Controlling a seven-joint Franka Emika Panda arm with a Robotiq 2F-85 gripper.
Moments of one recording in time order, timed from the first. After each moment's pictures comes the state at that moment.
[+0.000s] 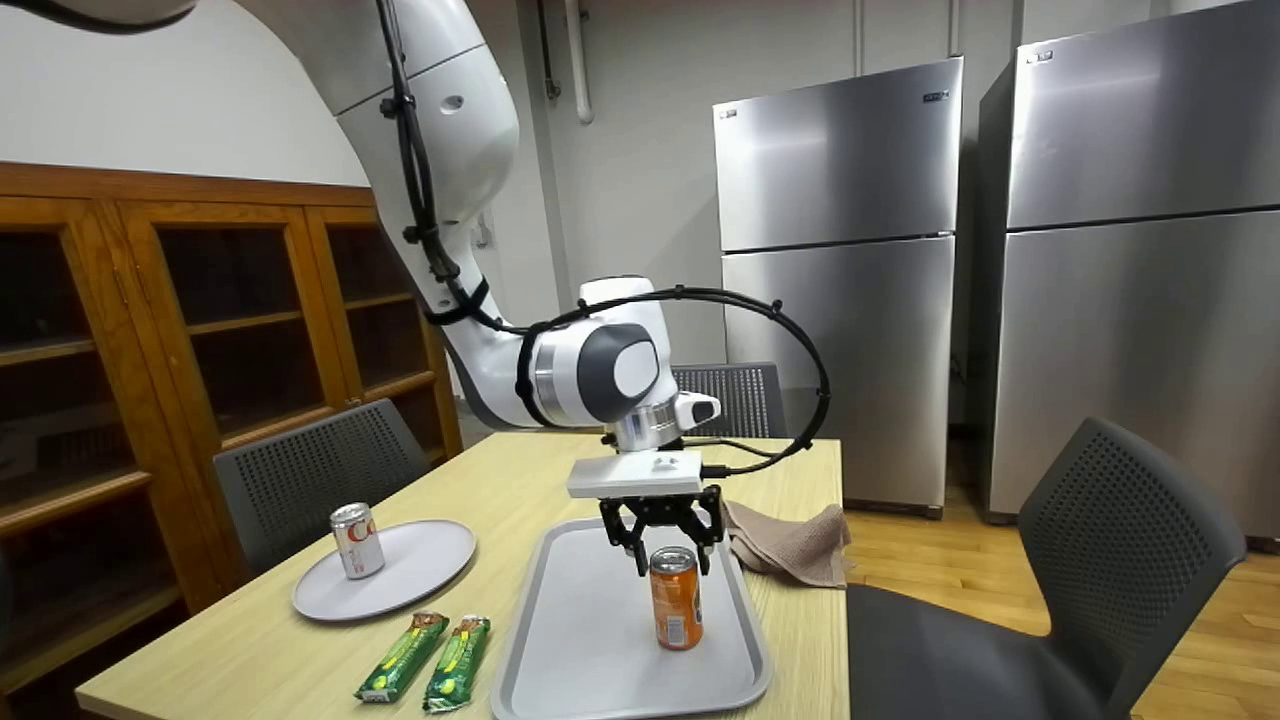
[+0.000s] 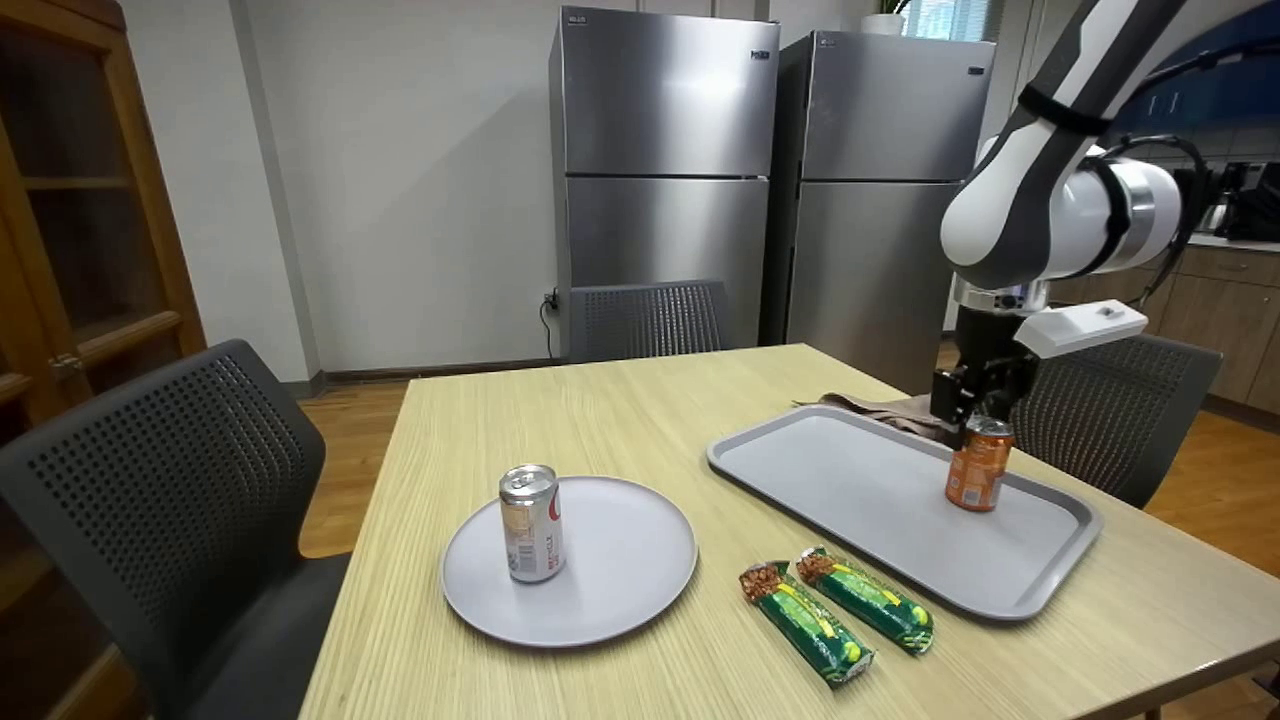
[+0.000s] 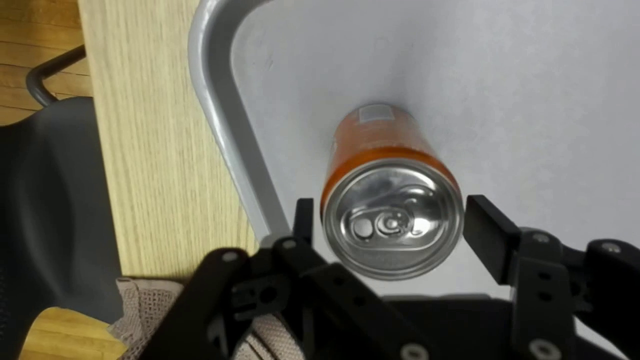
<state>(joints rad) -0.17 0.38 -0.13 -2.29 -0.11 2.73 -0.30</state>
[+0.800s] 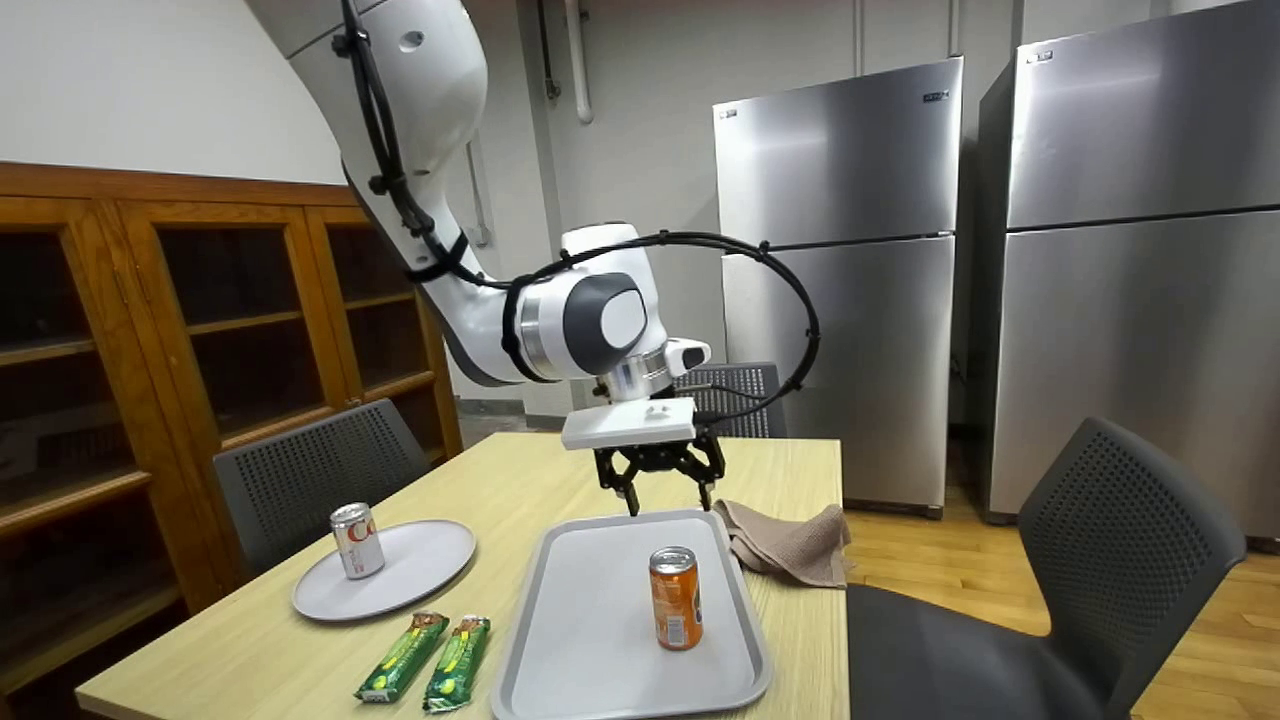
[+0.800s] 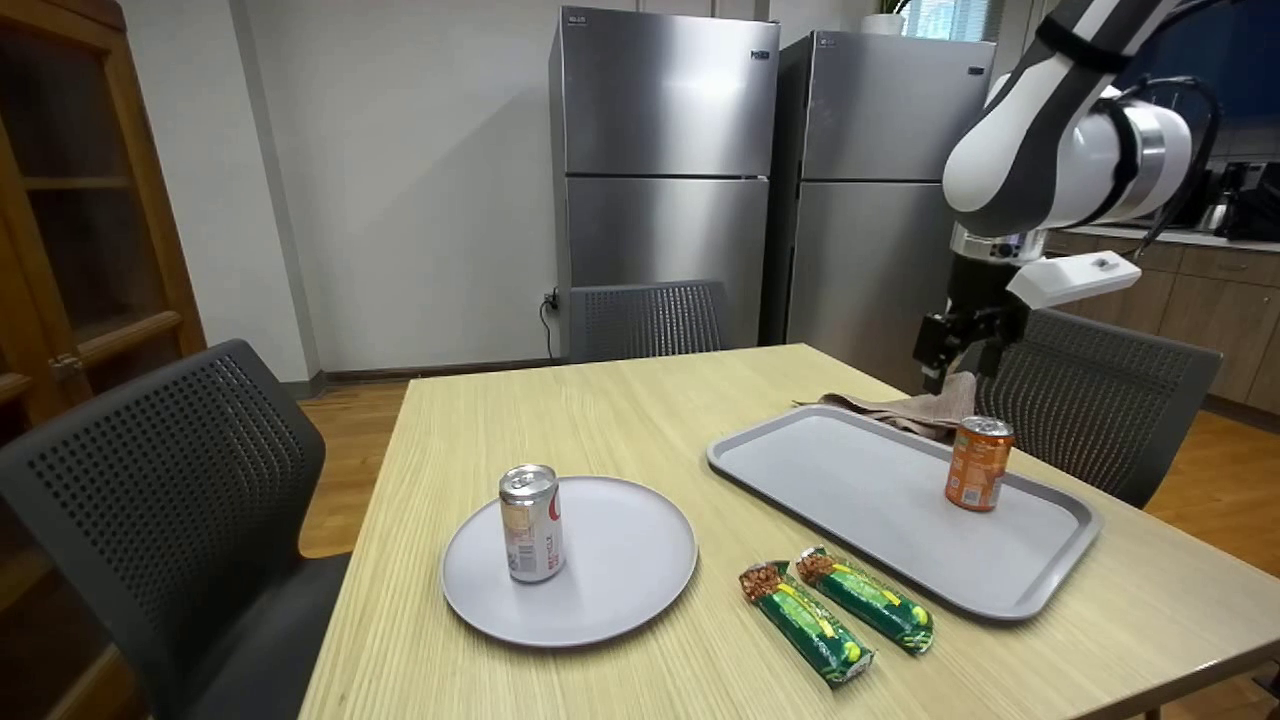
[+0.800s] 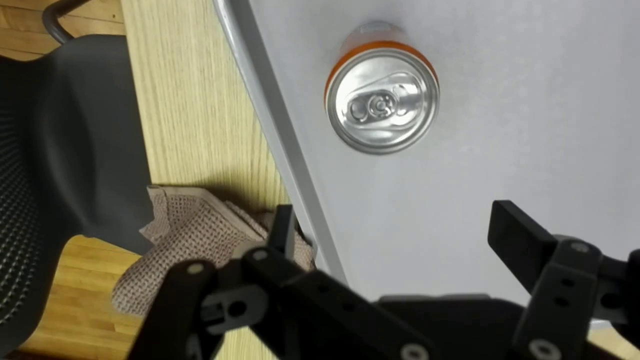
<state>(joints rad) -0.17 0.27 -0.11 -2.30 -0.11 2.74 -0.30</state>
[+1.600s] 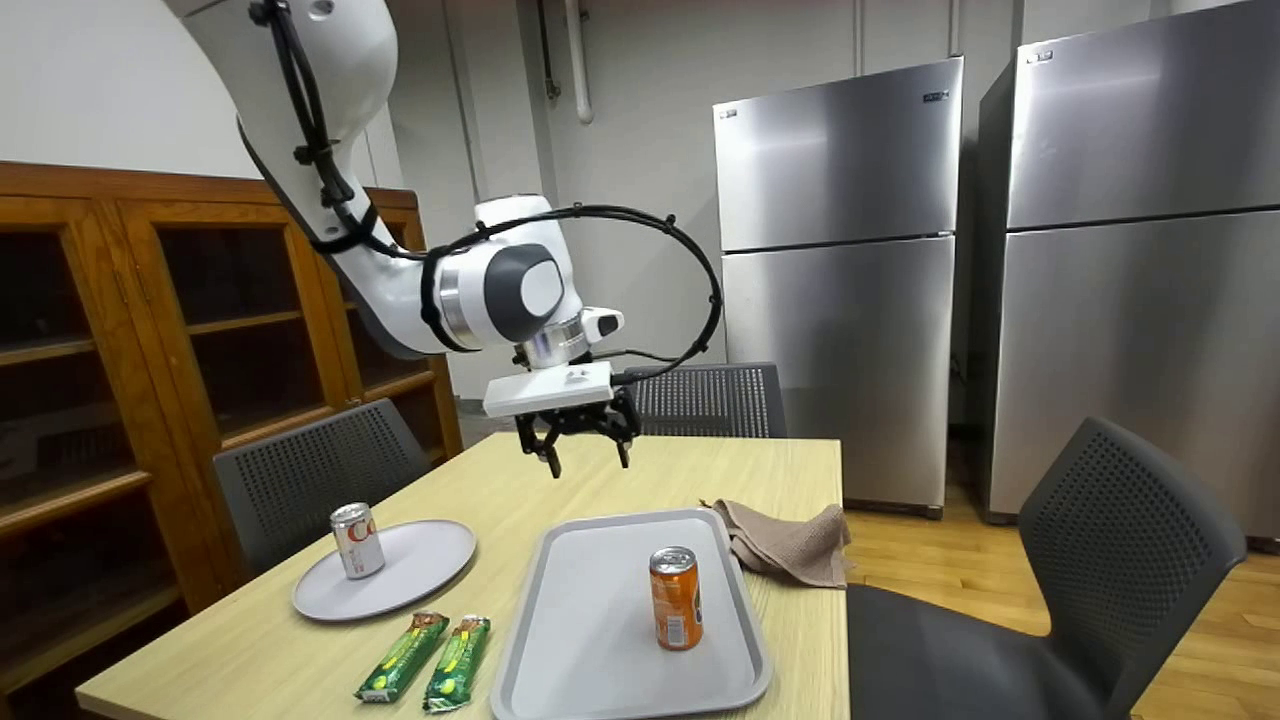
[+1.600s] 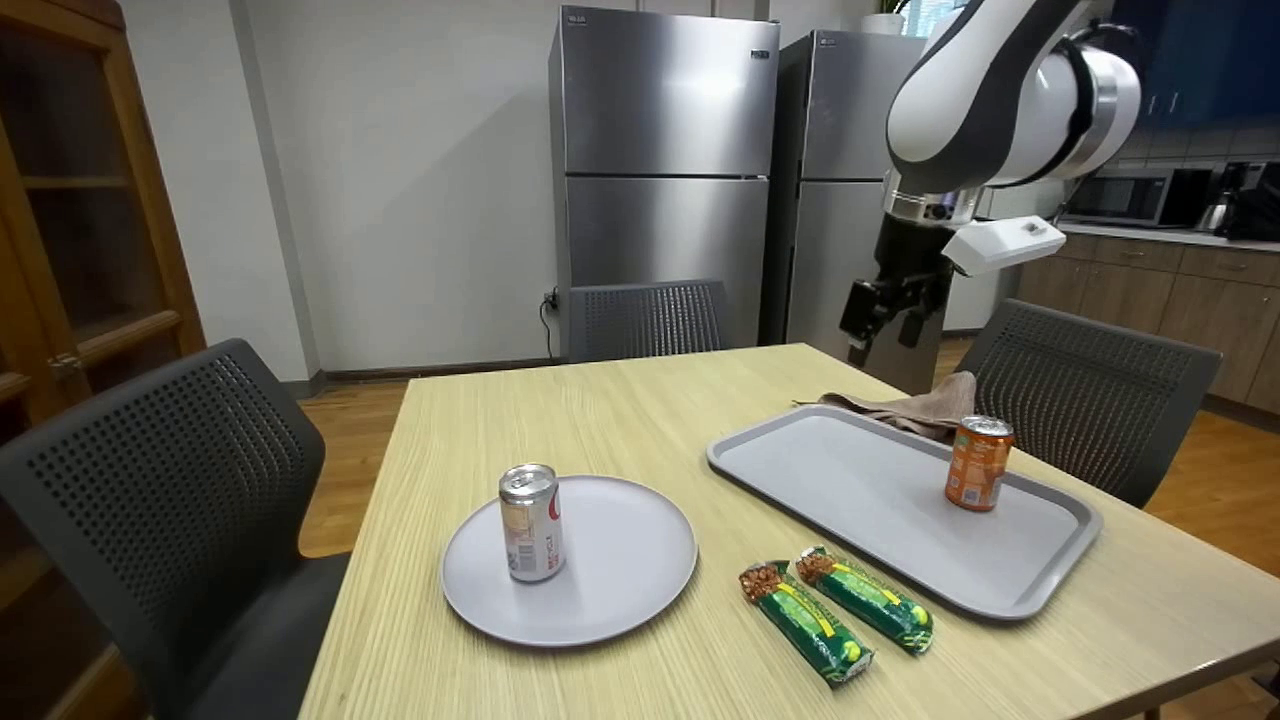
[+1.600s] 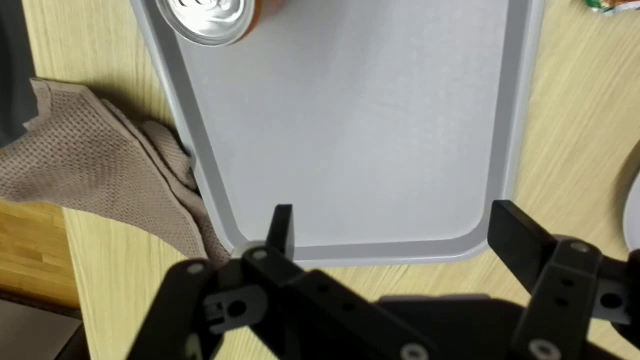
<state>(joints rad) -0.08 0.16 -0.02 -2.35 -0.10 2.74 -0.29</state>
